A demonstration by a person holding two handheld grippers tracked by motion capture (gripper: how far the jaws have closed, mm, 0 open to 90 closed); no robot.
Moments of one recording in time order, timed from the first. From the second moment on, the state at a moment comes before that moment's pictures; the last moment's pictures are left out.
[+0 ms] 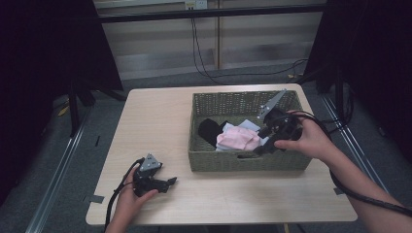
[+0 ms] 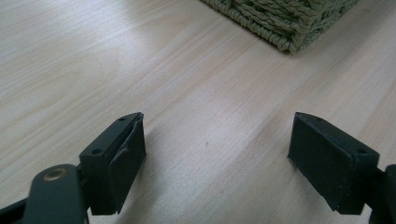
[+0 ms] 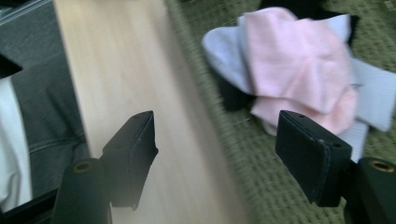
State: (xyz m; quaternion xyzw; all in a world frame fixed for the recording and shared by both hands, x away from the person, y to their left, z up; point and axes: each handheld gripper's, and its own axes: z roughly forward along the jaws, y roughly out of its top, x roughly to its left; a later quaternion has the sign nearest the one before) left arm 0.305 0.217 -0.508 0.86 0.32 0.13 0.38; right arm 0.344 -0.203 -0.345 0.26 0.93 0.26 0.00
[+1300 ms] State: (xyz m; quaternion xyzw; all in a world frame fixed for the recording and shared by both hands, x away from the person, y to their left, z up) left arm 0.306 0.218 -0.508 0.86 0.32 0.13 0.38; right arm 0.416 -0.159 -0.423 0.31 0.92 0.22 0.01
